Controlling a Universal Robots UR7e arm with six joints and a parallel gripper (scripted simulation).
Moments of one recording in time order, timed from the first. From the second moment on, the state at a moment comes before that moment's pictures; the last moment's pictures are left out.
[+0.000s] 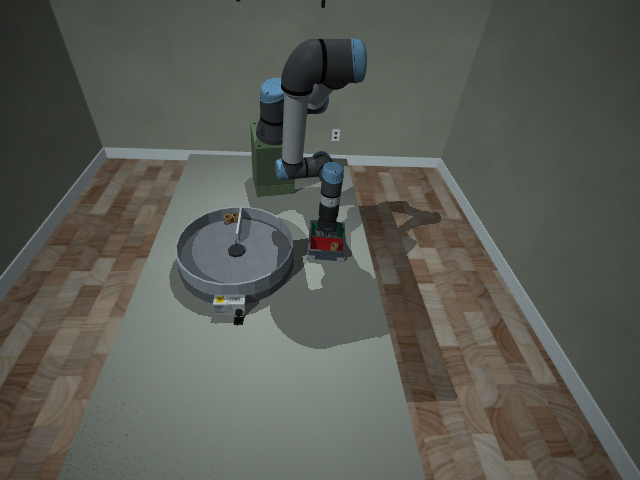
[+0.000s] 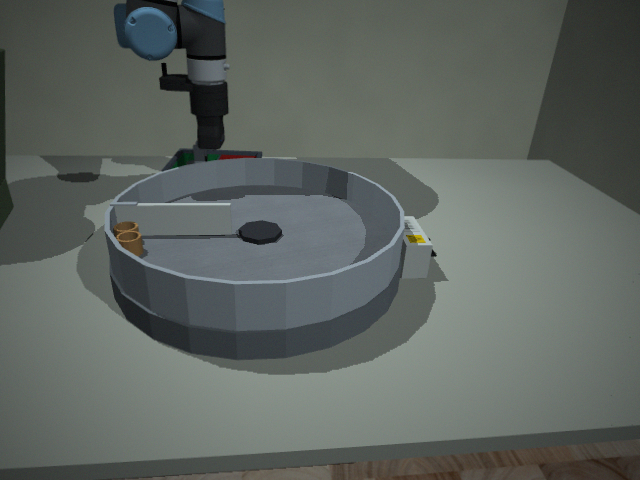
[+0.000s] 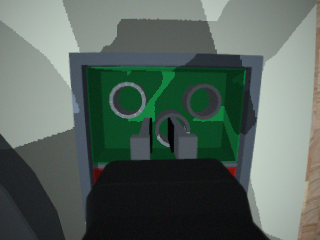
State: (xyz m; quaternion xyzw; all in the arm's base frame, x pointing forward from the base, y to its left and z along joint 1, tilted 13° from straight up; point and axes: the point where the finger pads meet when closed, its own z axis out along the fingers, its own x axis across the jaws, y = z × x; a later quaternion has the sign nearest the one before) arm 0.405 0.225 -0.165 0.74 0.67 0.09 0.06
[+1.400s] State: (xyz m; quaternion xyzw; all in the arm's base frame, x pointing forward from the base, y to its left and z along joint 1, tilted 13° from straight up) arm 0.403 0.225 -0.154 0.74 0.67 0.09 0.06
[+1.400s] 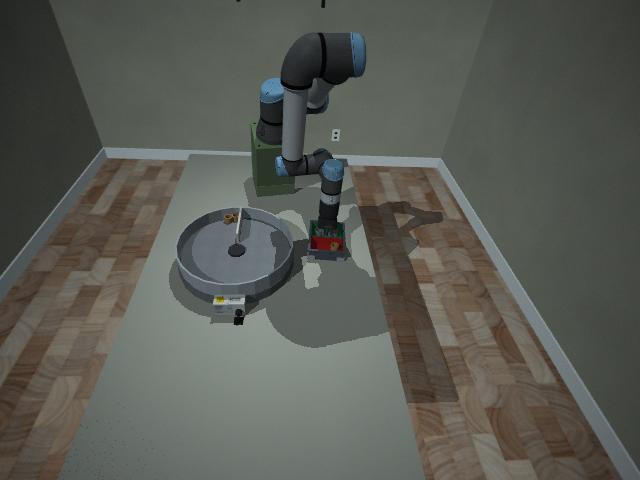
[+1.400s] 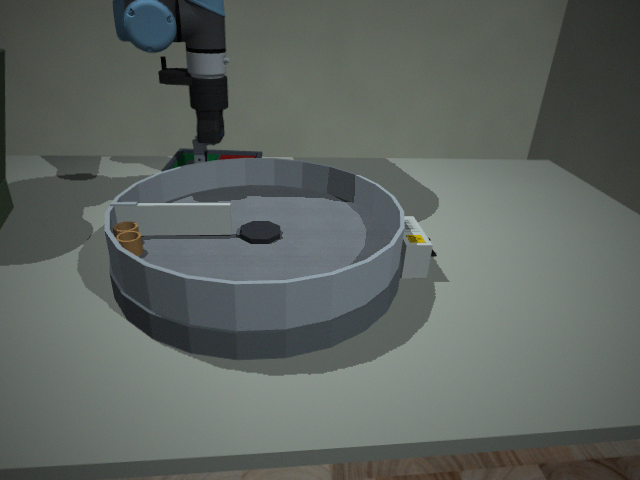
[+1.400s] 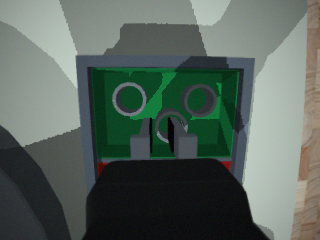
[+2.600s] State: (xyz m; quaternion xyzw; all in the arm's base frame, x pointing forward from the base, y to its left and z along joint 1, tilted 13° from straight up) arm 0.394 0.223 -0.116 0.74 0.67 0.09 0.06
